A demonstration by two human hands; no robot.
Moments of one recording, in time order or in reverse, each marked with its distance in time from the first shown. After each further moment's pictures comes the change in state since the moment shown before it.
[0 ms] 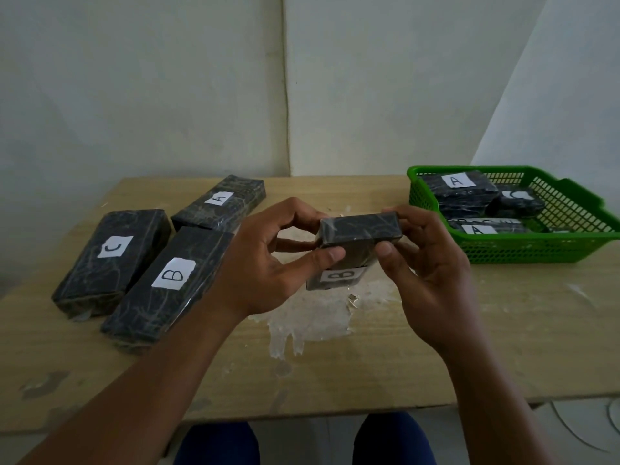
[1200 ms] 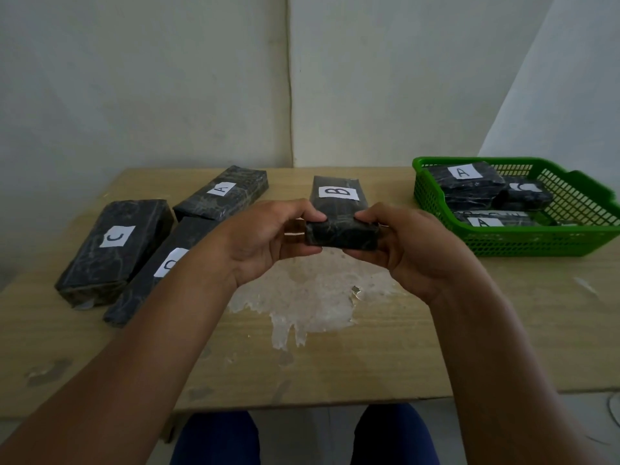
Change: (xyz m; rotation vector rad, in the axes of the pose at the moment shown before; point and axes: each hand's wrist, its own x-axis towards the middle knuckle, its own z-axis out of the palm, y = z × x) left_hand 0.036 0.000 -0.010 -0.518 -0.008 -0.929; right_hand 0.053 -0.013 0.013 0.452 0.003 0.871
